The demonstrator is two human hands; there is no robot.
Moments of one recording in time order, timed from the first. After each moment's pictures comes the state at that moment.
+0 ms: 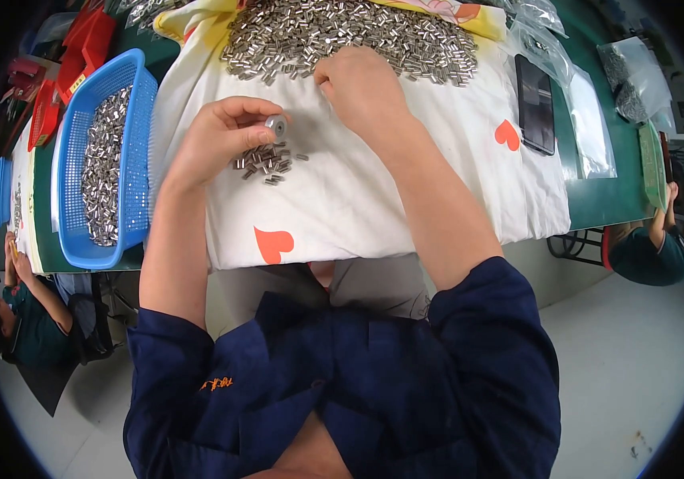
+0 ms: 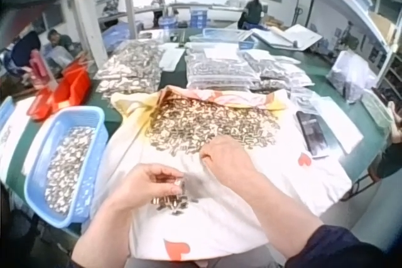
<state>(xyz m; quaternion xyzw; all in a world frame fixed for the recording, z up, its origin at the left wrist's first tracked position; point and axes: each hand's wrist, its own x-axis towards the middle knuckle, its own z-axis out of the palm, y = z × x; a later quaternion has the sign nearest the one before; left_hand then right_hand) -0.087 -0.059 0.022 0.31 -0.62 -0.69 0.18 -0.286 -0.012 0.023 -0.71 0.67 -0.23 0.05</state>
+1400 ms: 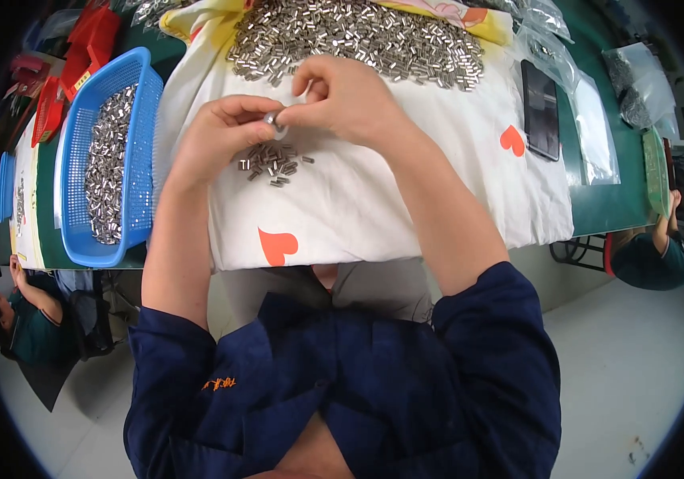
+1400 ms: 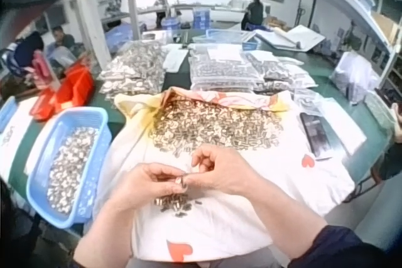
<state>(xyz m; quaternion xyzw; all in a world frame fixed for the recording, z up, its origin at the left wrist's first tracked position) -0.084 -0.061 0.023 0.26 -0.56 -0.74 0.26 -0.275 -0.006 0.041 -0.59 0.60 -0.38 0.38</state>
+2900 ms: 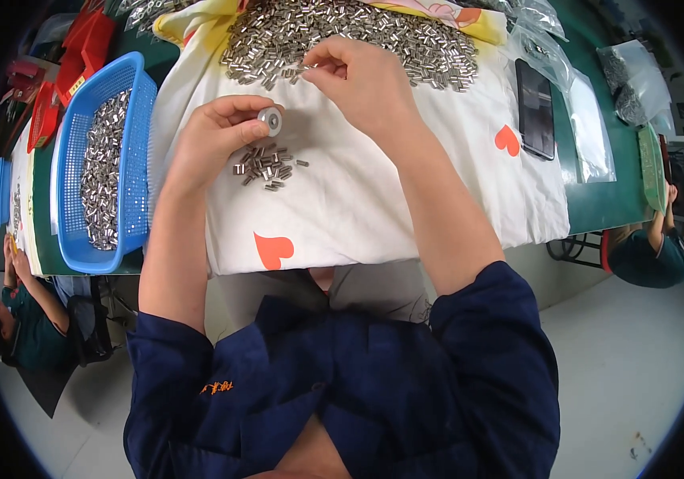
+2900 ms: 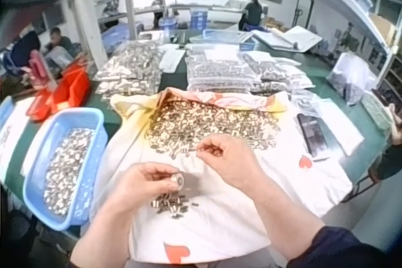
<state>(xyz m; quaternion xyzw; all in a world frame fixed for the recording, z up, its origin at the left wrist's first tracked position) -0.088 -0.060 0.021 0.32 -0.55 -0.73 0.25 -0.283 -0.008 0.042 -0.60 0.64 -0.43 0.22</state>
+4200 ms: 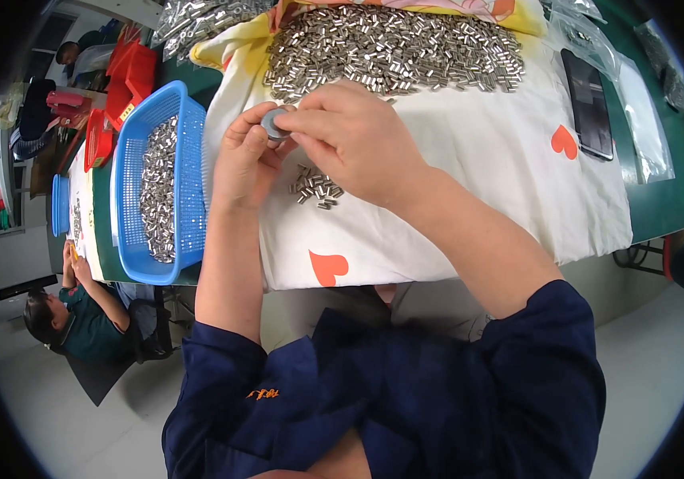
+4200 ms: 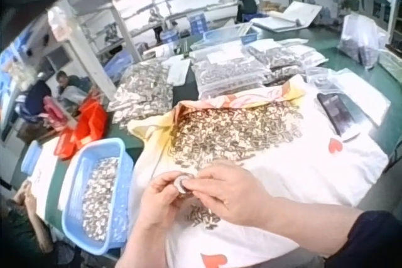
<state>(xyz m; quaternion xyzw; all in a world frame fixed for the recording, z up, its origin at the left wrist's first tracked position) -0.079 -0.062 0.015 0.21 -0.42 -0.80 0.37 -0.241 0.005 0.033 -0.70 0.46 -0.54 0.08</state>
